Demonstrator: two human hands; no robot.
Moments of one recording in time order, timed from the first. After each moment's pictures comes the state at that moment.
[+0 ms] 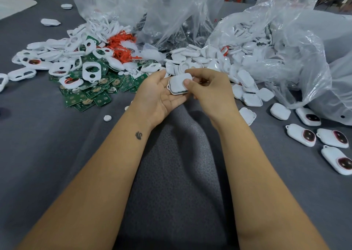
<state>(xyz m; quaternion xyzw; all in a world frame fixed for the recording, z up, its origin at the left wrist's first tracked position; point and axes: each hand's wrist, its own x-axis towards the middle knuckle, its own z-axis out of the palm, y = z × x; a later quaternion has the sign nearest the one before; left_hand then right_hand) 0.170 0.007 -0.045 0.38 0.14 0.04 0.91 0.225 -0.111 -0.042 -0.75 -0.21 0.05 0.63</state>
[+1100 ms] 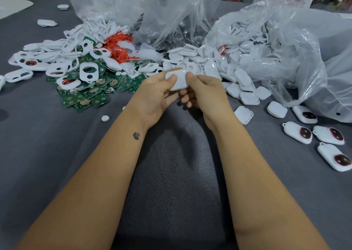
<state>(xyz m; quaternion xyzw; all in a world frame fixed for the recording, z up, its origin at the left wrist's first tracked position) 0.170 0.008 -0.053 0.53 0.08 0.11 0.84 0.223 -0.111 -0.049 -0.67 -0.16 0.16 0.70</state>
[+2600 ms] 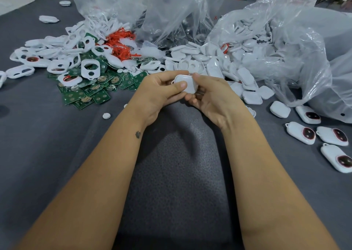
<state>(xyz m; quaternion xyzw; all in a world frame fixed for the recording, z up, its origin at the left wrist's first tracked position) 0.164 0.009 -0.054 0.61 0.08 0.12 0.78 0.229 -0.120 -0.042 -0.56 -0.12 0.29 0.77</state>
